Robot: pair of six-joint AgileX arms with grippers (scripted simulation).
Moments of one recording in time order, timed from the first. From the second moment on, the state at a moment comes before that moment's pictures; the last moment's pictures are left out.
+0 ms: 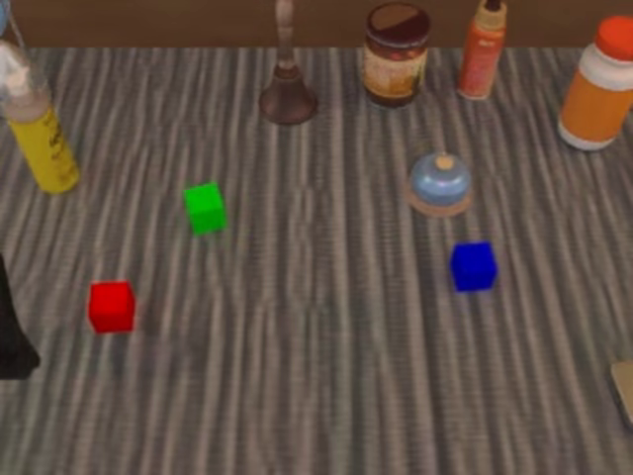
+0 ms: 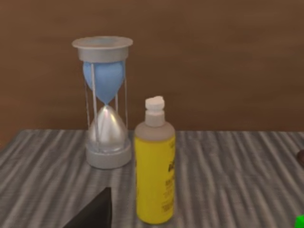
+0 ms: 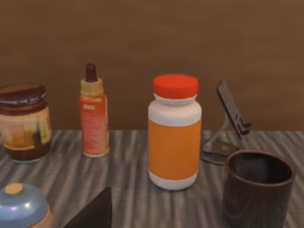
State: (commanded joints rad) left arm 0.00 0.00 0.00 0.00 0.00 0.00; right arm 0.00 0.00 0.00 0.00 0.00 0.00
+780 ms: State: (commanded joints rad) left arm -0.07 0.68 0.50 -0.38 0.00 -0.10; right arm 0.00 0.00 0.00 0.00 0.00 0.00
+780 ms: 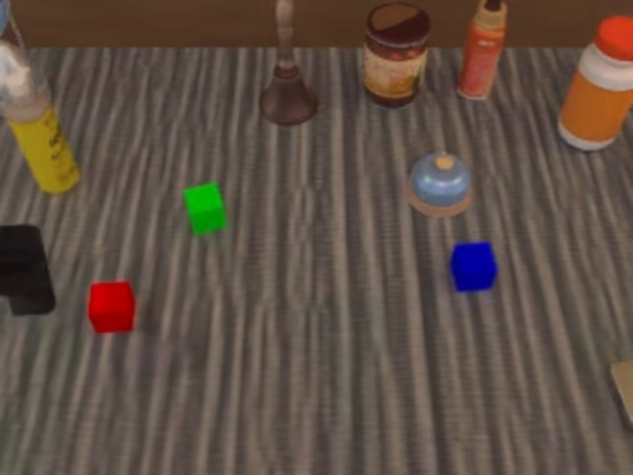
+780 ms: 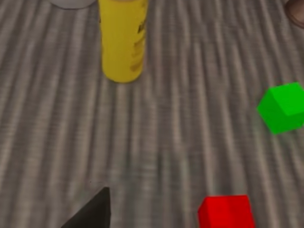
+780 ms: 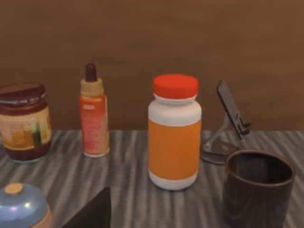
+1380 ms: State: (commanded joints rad) left arm -0.16 1.63 1.11 -0.86 0.00 -0.22; right arm 0.00 0.00 0.00 0.00 0.00 0.00
